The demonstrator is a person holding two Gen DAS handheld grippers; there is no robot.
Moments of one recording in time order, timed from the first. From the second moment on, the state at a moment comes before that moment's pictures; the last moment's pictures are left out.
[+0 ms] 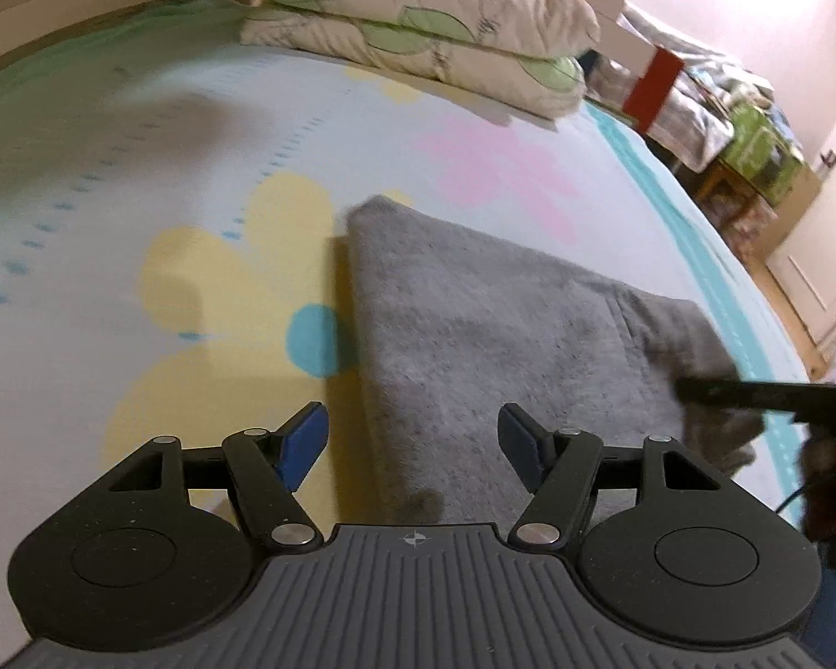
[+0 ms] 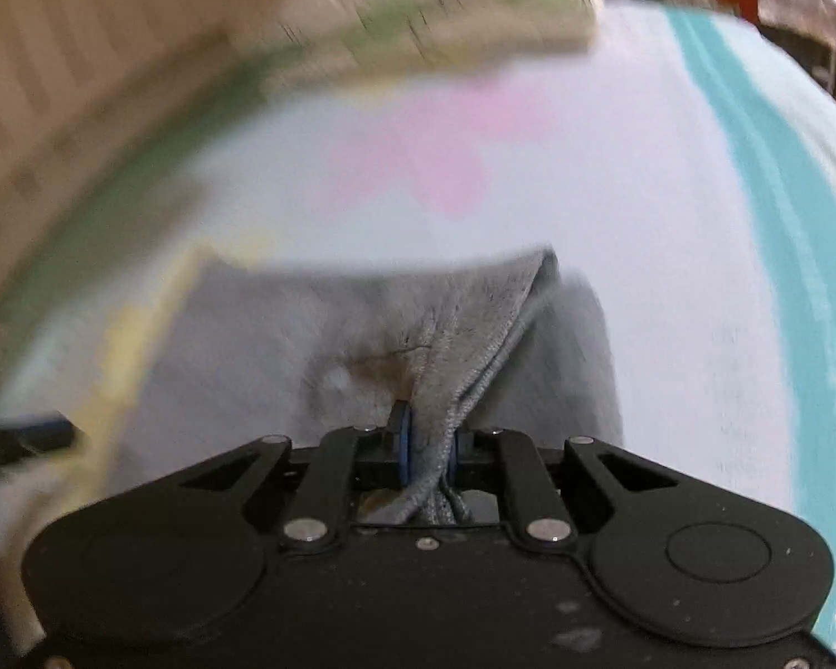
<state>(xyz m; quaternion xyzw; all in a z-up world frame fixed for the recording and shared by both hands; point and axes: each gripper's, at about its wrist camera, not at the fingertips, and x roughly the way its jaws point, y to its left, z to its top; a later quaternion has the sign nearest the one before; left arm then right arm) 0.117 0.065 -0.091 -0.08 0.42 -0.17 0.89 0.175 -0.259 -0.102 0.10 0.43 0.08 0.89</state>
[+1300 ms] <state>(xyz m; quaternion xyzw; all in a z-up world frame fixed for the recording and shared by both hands) 0.149 0.022 -0.082 -0.04 0.42 -0.19 0.89 0.125 -0.262 -0.072 0.02 0.31 -0.03 0.95</state>
